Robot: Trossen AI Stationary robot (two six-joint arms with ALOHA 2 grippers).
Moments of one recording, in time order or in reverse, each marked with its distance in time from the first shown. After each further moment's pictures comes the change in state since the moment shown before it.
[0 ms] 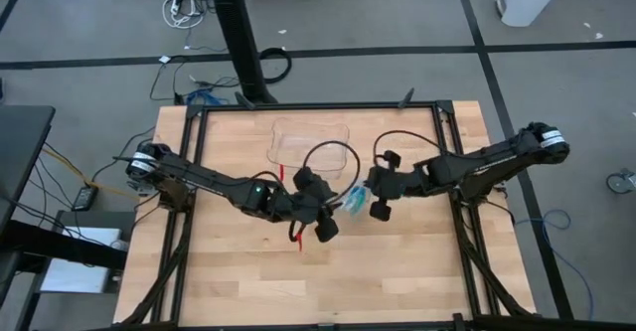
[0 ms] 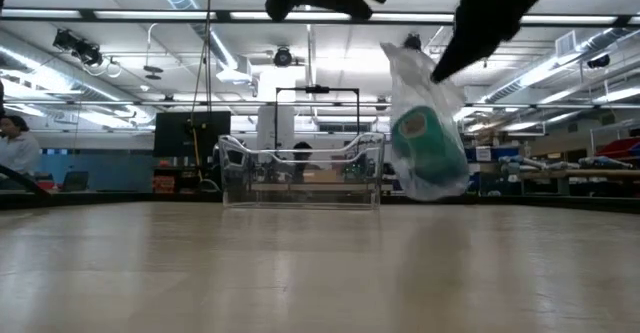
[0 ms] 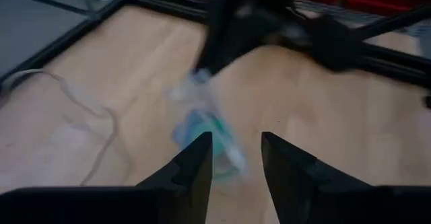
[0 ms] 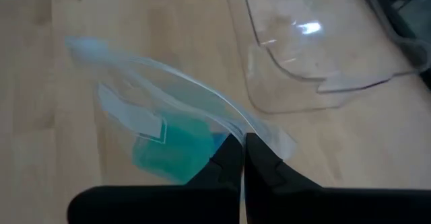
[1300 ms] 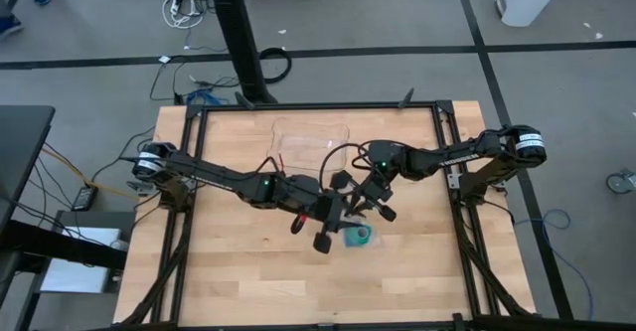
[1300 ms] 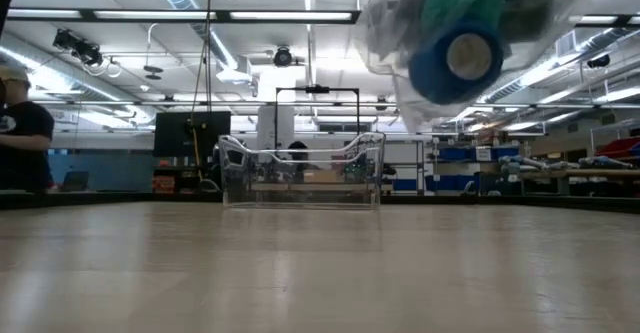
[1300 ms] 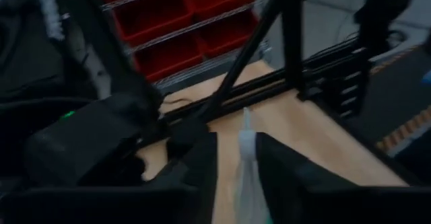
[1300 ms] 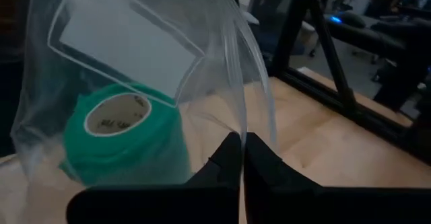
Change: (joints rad) left arm 0.070 0.042 0.000 0.402 0.532 0.701; right arm -0.307 0.227 -0.186 0.973 -1.288 -0.790
